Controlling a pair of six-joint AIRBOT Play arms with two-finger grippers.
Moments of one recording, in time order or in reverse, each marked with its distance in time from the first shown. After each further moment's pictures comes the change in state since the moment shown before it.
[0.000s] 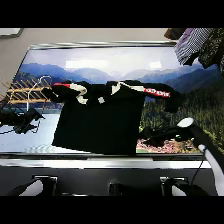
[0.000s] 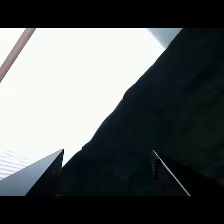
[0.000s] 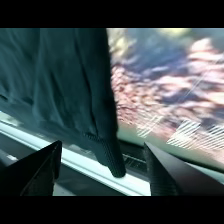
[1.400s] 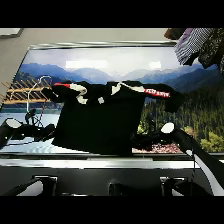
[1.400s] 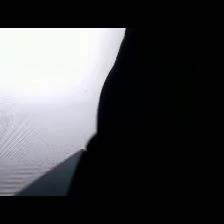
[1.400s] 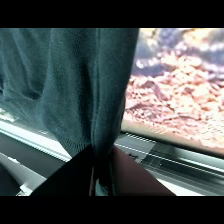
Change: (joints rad) left arm -0.083 -0.065 -0.288 -0.166 0.177 0.392; right arm 0.272 0.006 -0.037 0.068 -0.140 0.170
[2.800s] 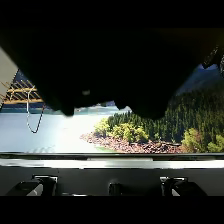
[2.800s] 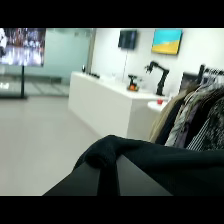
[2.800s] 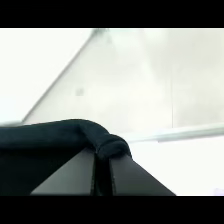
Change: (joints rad) left arm -0.297 0.245 1.375 -0.100 0.204 0.014; right arm 0.001 0.282 1.528 -0.905 0.099 0.306
